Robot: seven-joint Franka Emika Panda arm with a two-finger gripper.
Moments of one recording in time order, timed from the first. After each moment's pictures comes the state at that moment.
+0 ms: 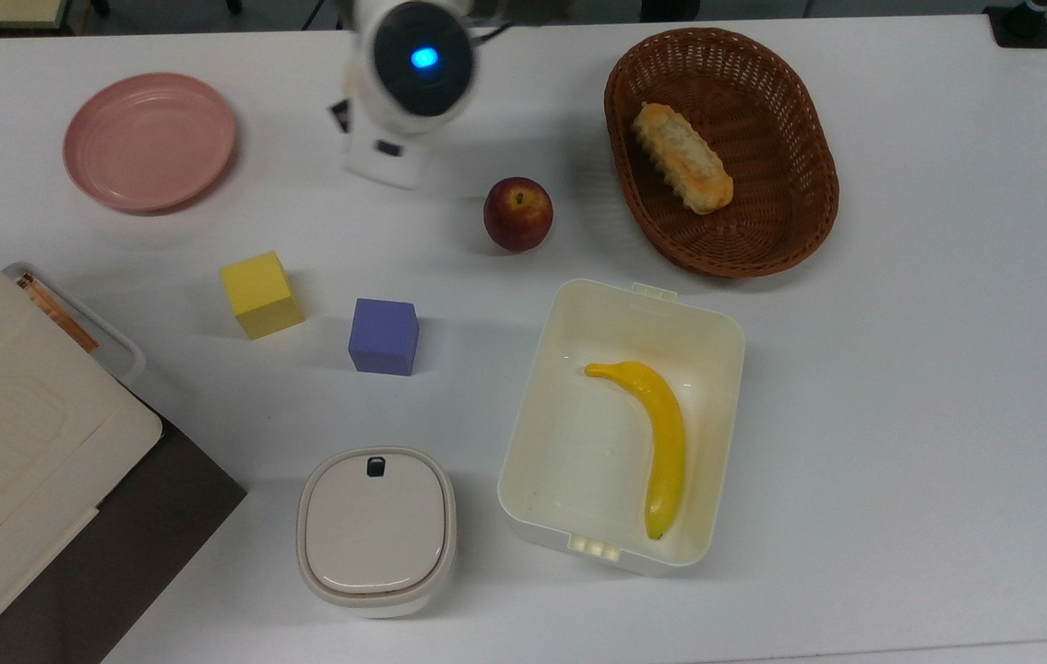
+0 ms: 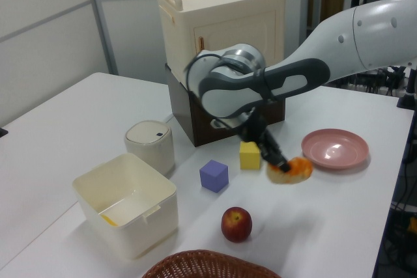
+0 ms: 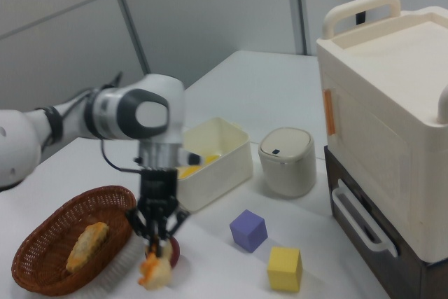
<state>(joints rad) -0.02 0.30 0.09 -1.64 -0.20 1.31 -0.47</state>
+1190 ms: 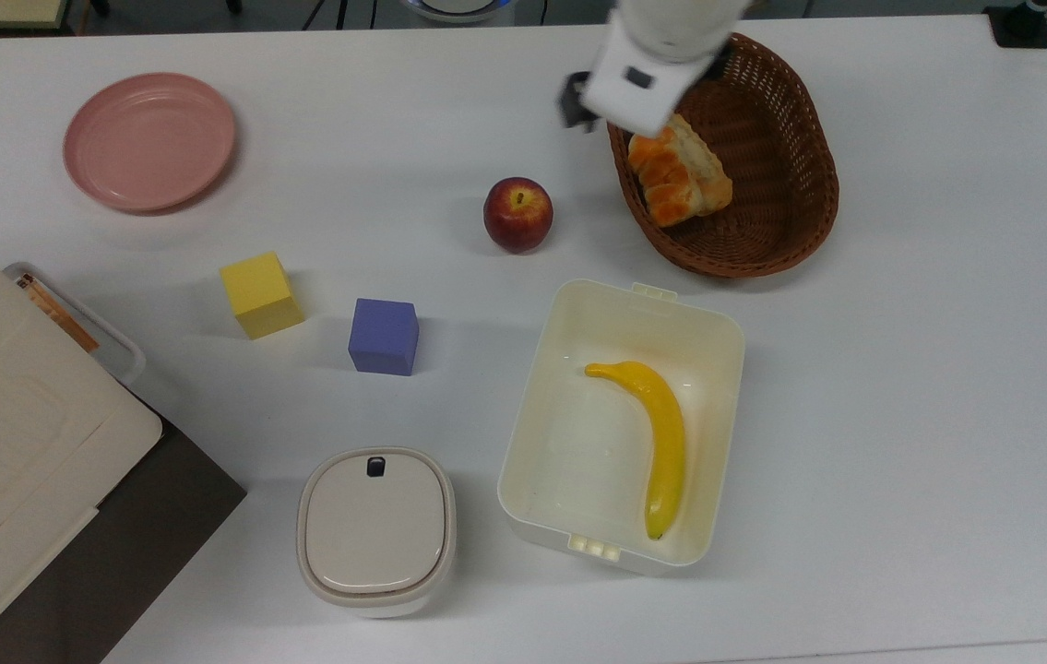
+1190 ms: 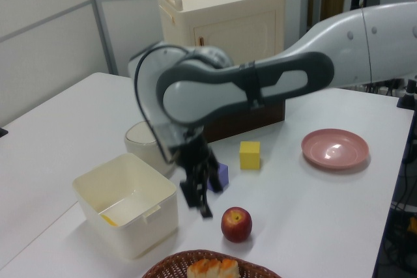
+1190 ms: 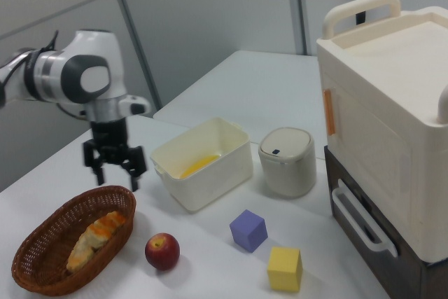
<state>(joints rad) 0.25 0.28 0.06 -1.49 0.05 1.47 -0.01</state>
